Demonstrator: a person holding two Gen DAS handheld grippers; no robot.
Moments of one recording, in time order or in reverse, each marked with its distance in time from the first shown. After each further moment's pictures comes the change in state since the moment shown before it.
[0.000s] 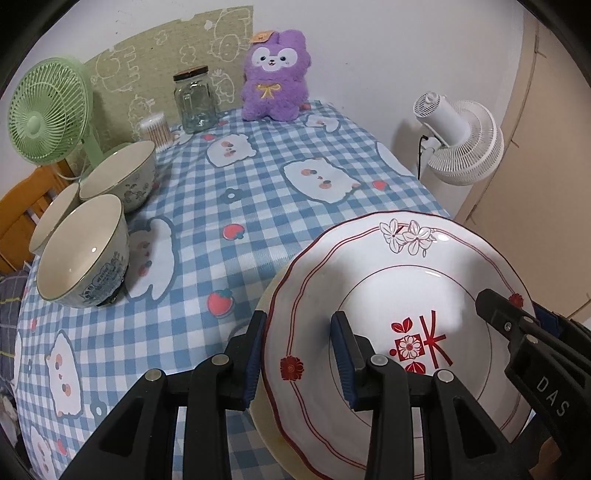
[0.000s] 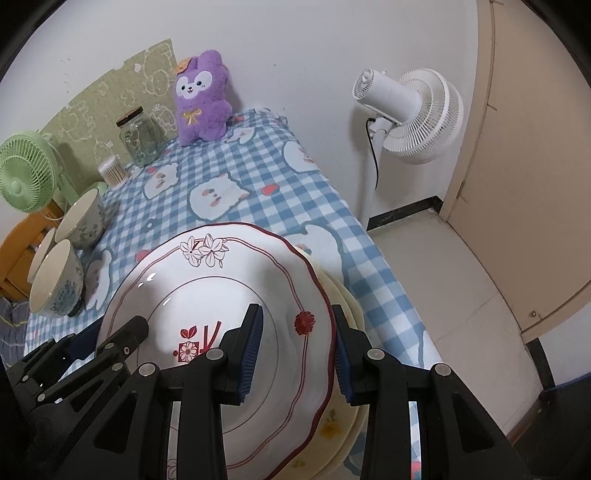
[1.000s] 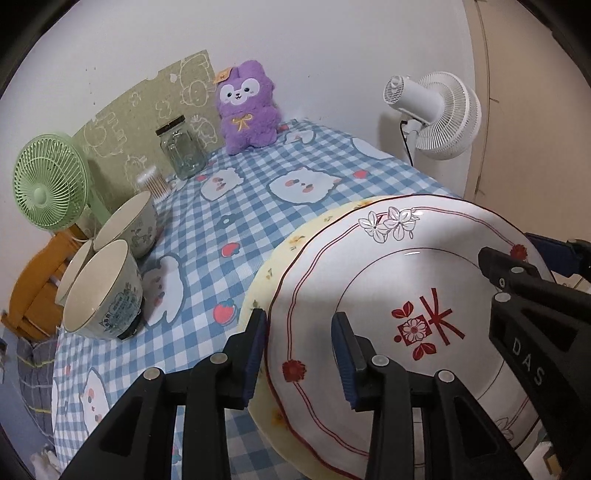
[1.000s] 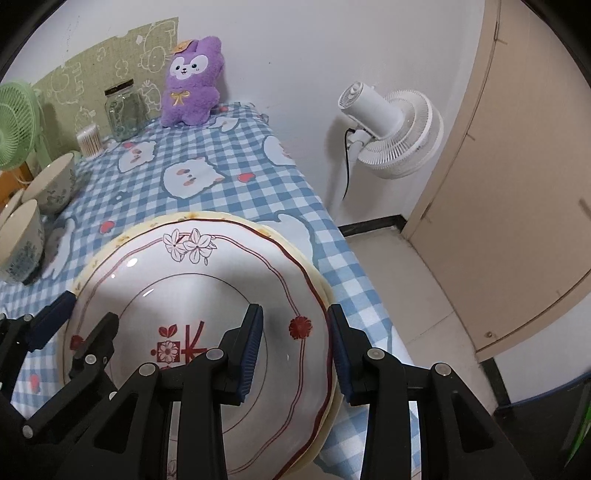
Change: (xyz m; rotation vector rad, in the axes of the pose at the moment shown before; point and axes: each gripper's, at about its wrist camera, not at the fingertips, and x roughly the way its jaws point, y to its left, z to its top) left arm -0.005 -0.029 -0.026 0.218 -0.104 0.119; right arm 0.003 0.014 -0.019 -0.117 -0.042 -0.198
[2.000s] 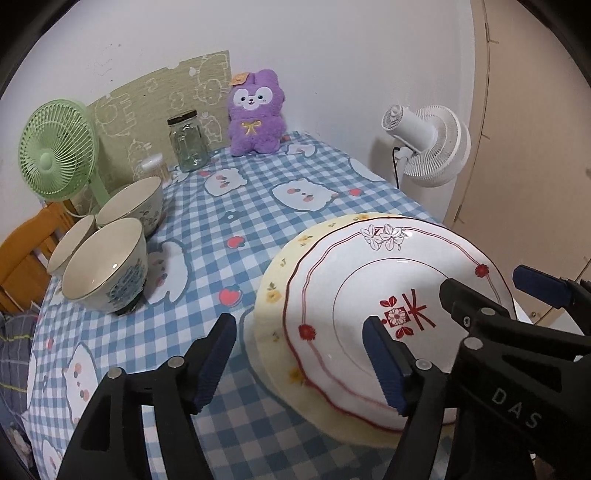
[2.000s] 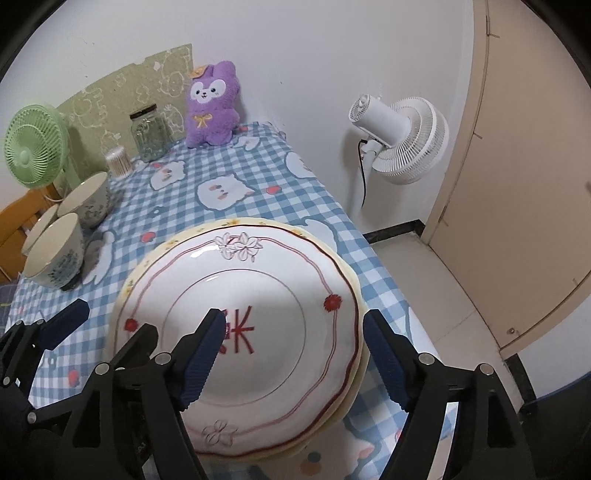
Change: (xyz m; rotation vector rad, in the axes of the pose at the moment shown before) left arm -0.032 0.029 -0.017 -0.113 -0.052 -0.117; right arm -0.041 0.005 -0.019 0.051 -0.063 0.109
